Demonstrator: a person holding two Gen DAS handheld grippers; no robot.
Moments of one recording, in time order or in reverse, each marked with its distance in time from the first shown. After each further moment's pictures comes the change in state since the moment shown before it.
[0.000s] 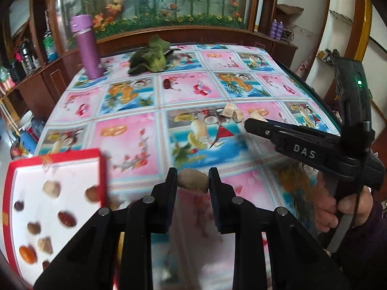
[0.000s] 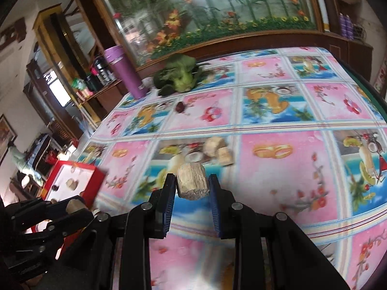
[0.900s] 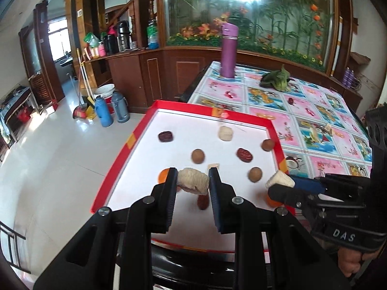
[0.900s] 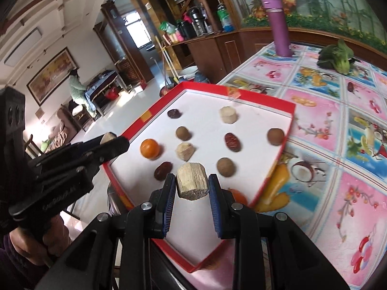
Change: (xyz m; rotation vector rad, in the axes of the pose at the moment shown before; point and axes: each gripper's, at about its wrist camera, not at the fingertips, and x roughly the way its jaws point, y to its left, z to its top) left arm -0.127 0.169 -0.126 -0.308 -0.143 0.365; right arm 0.022 0.236 -0.087 -0.333 0.209 0.357
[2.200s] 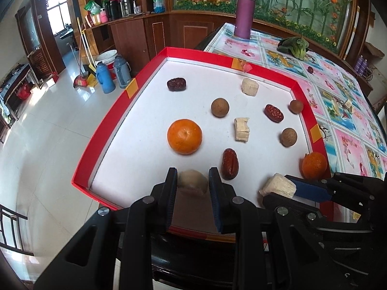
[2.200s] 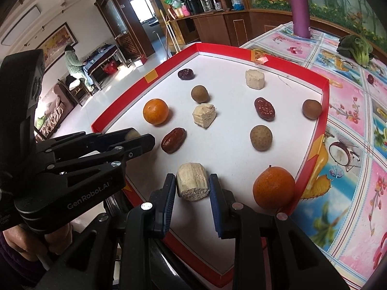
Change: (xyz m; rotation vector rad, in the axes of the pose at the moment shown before) left arm 0.050 0.019 -0.030 -0.034 0.212 0.009; right arm 0.043 0.030 -0.021 -0.054 0.145 -0.020
